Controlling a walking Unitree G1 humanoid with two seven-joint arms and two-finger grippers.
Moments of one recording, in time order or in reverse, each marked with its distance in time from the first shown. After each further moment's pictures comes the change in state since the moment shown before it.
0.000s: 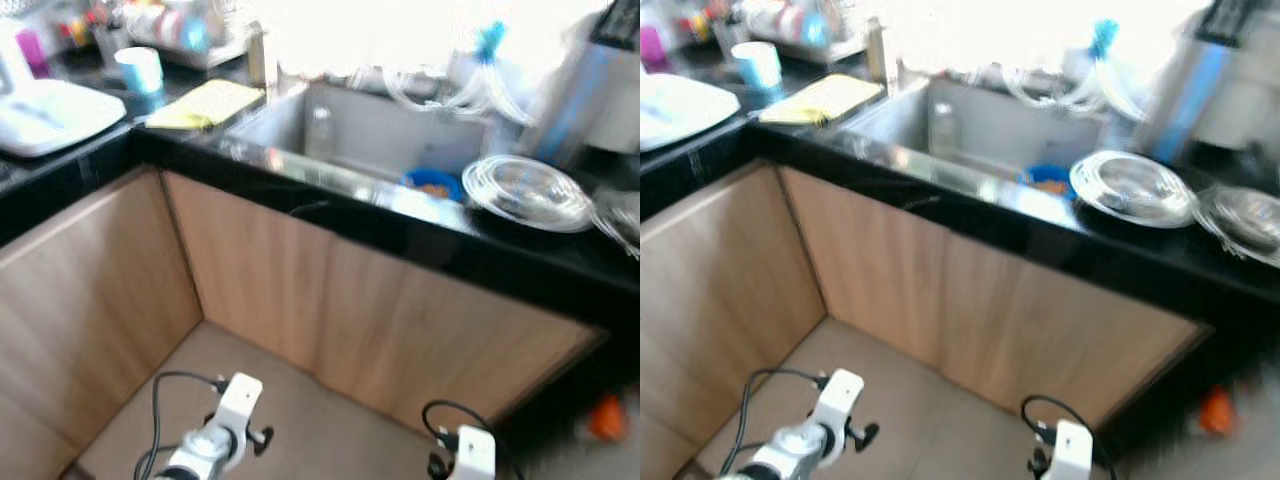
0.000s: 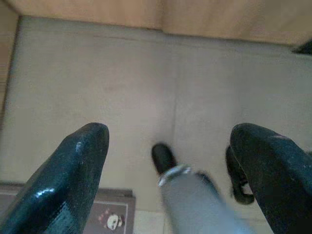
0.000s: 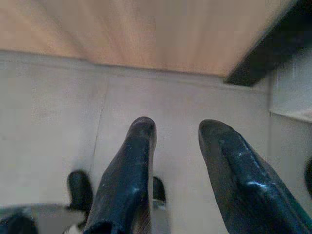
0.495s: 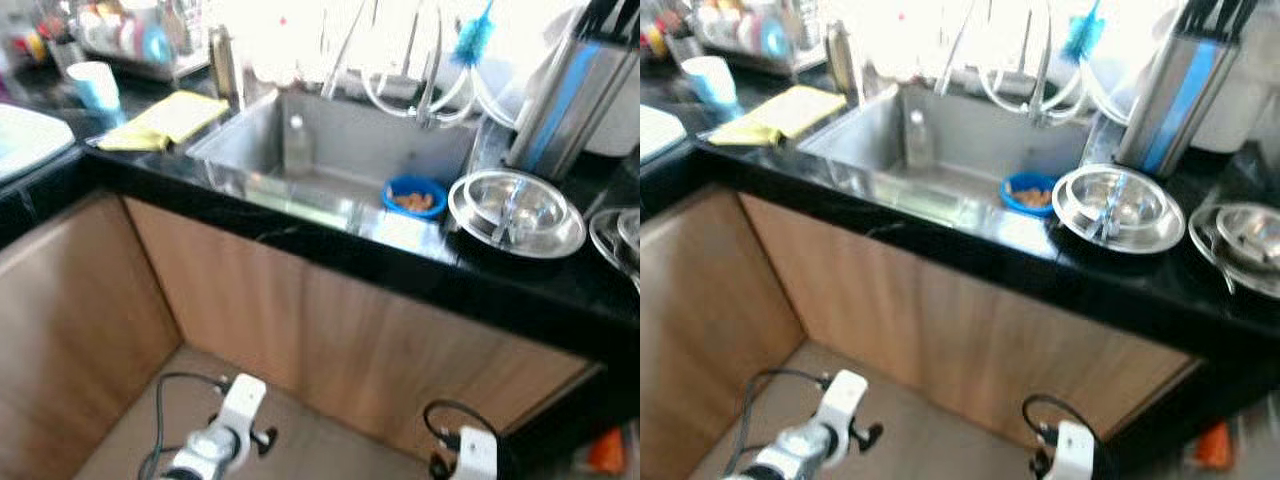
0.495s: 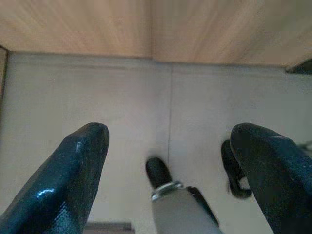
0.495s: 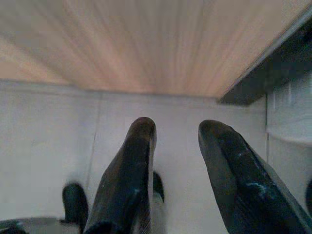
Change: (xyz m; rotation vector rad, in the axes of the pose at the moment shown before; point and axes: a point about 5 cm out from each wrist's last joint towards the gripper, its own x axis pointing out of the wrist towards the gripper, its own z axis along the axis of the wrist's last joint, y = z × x) left arm 0.002 -0.004 0.009 -0.002 -0.029 -0.009; right arm 0.001 -0.002 0.006 -0.011 -0.015 -0.002
